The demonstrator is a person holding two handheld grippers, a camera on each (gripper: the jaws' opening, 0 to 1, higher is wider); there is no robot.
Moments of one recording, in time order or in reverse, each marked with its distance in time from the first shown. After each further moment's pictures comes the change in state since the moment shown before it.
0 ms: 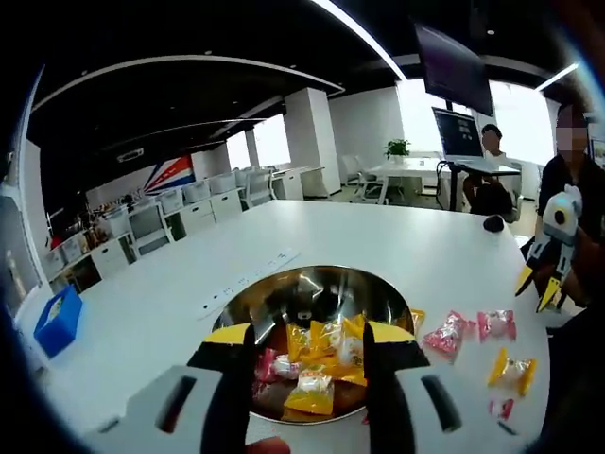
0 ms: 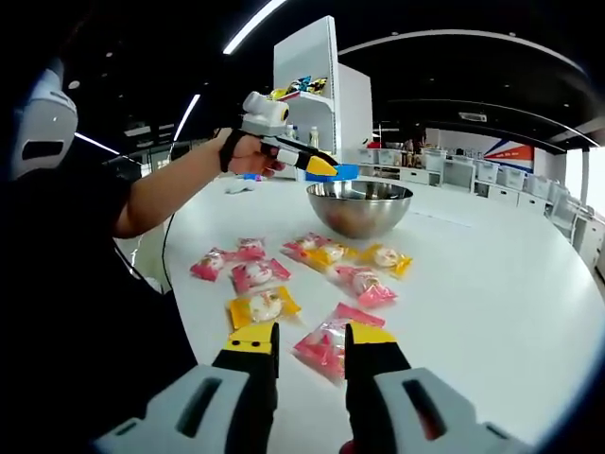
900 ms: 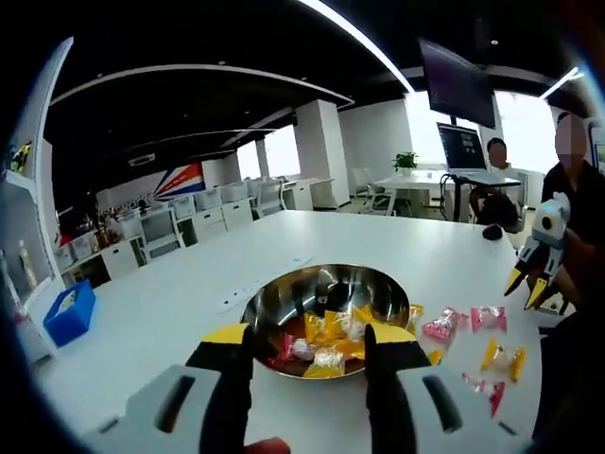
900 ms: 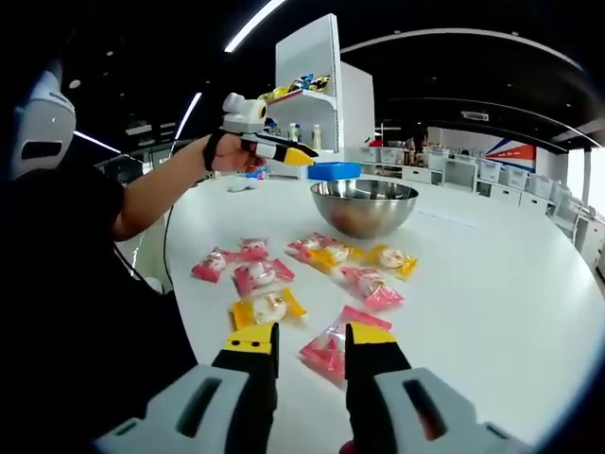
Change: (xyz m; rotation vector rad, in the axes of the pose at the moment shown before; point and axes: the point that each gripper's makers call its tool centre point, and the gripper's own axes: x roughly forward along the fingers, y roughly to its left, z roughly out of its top) left arm -0.051 0.015 -0.005 -0.021 -0.054 0.039; right arm 0.006 0.005 0.001 -0.002 0.009 0.007
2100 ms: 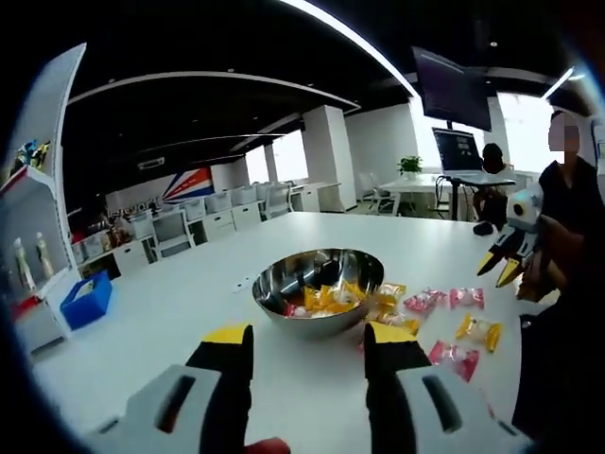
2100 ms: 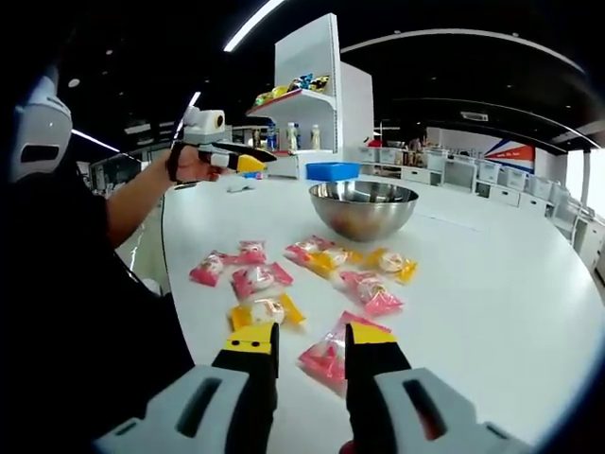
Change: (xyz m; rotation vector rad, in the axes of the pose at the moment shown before) left arm -0.081 -0.013 -0.025 -0.006 -0.024 0.042; right arm 0.004 -0.001 0.006 -0.002 0.001 -0.009
